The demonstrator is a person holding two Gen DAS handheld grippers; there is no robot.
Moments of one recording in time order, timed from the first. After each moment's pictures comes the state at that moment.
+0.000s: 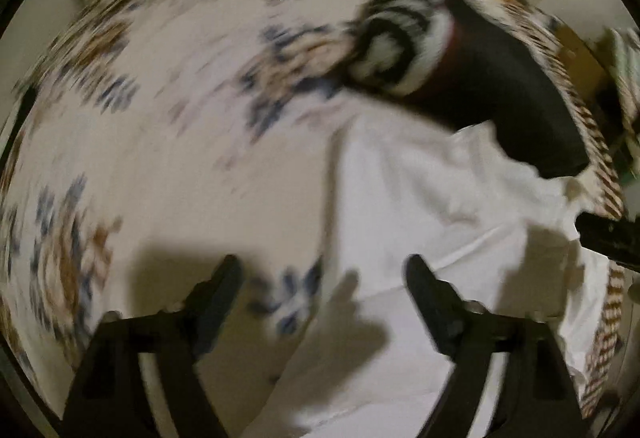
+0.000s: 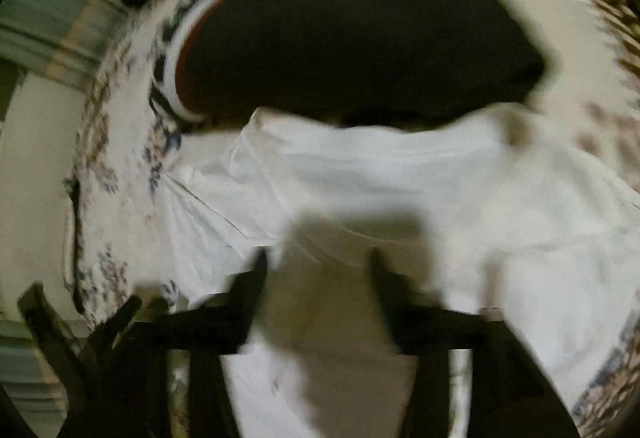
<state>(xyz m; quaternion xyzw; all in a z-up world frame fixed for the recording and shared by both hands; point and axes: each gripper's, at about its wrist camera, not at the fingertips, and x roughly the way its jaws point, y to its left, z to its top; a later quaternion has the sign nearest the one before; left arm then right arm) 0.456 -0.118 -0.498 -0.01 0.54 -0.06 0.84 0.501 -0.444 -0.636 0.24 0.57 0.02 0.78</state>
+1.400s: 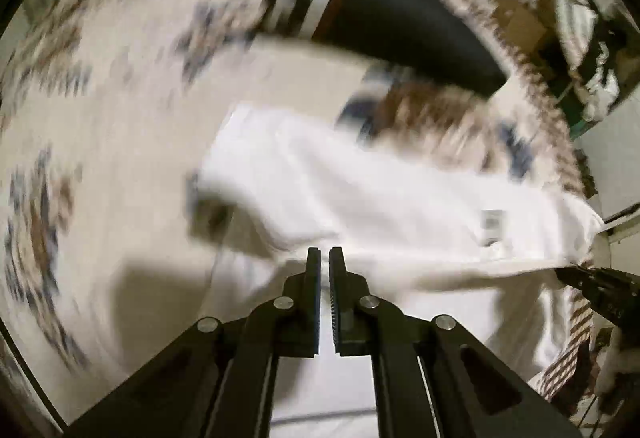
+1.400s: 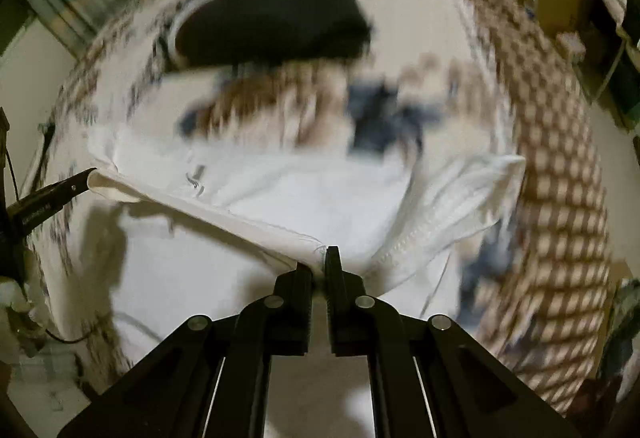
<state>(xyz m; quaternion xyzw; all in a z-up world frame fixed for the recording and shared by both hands) 0.386 -0.109 -0.514 0.00 0.57 -0.14 0.81 0.324 -0.449 -0.640 0.12 0.58 -0.02 0.81</state>
